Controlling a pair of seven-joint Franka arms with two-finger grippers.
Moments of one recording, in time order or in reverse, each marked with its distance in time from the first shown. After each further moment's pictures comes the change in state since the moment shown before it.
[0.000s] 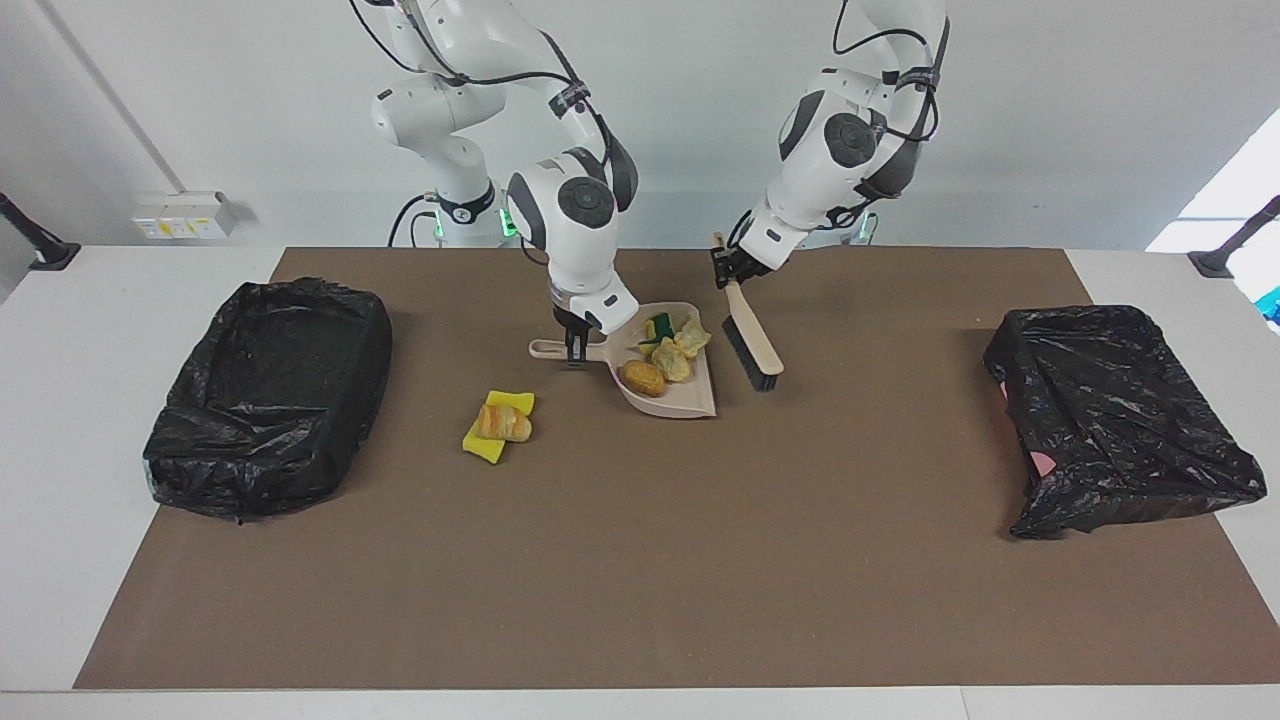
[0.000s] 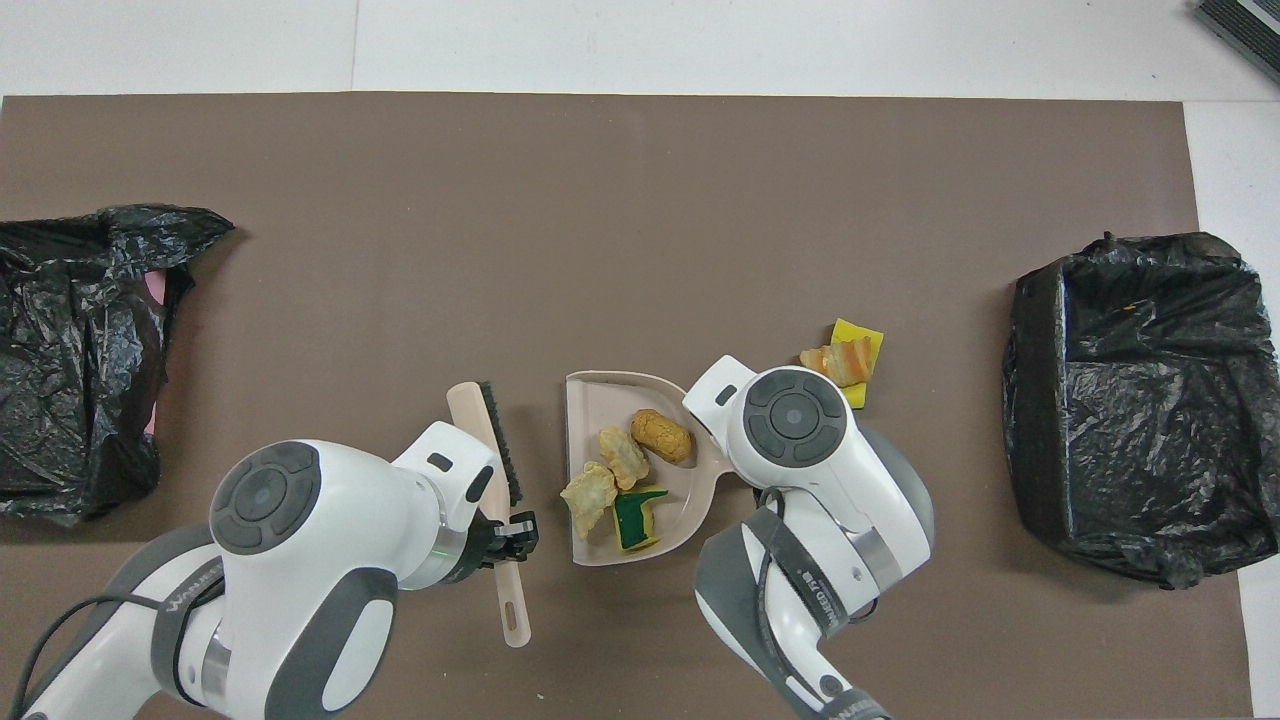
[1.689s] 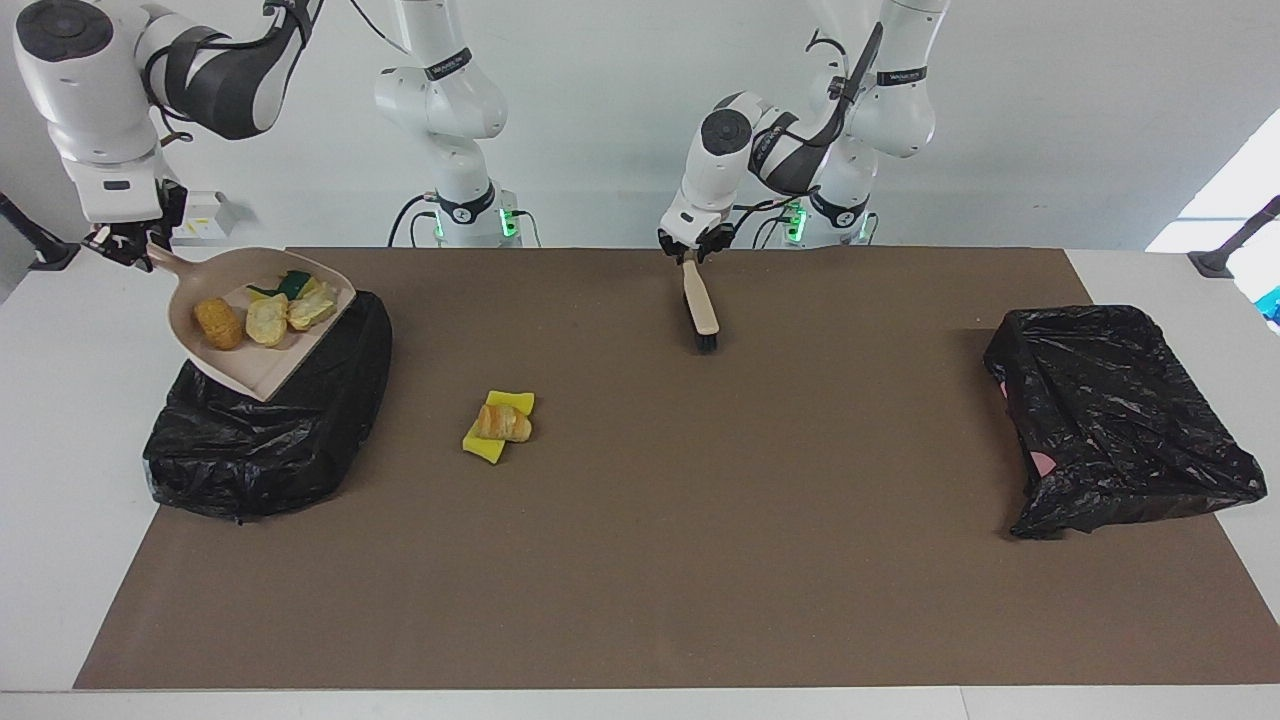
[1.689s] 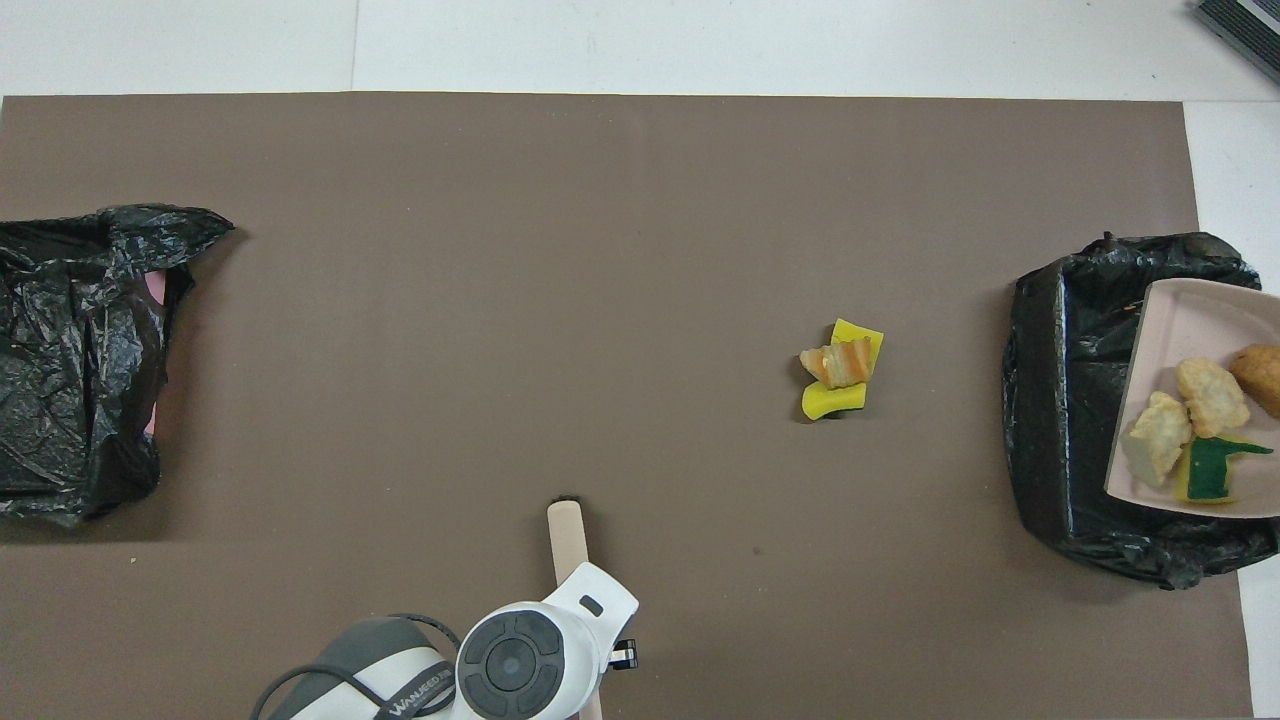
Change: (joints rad) left arm -0.333 0.042 -0.039 -0.131 0.052 0.151 -0.225; right arm -0.832 -0.276 -0.051 0.178 -0.409 -0.260 -0.489
